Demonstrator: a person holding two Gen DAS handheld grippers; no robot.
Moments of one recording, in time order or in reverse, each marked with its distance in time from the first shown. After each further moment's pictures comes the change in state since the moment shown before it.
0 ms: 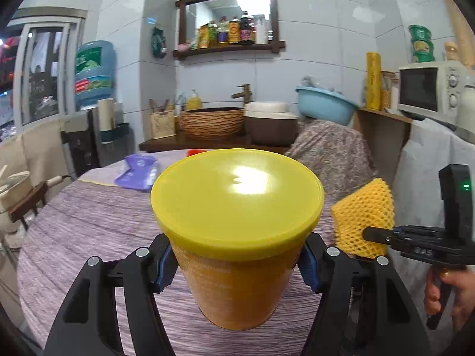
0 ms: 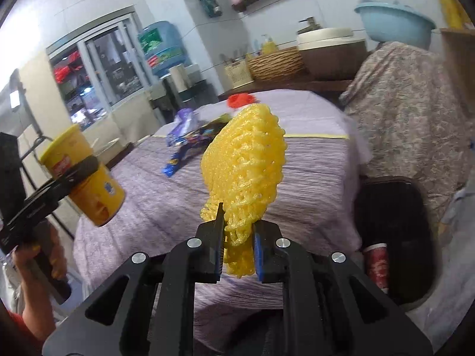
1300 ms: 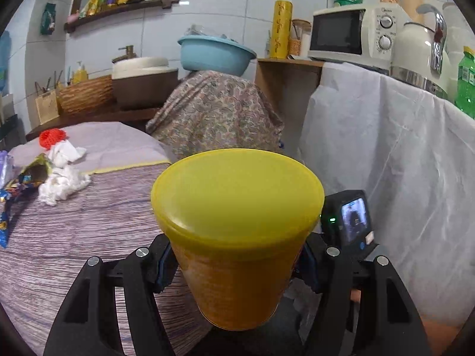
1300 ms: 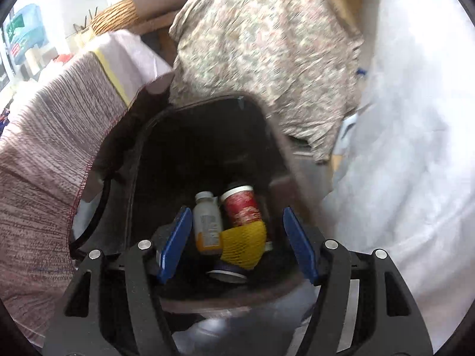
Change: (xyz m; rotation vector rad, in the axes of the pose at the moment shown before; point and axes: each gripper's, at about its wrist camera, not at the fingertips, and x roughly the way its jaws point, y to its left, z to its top) left arm 0.096 -0.175 -0.031 0.118 0.192 -0.417; right arm 0.030 -0.207 -0.078 0.206 0.167 -0.582
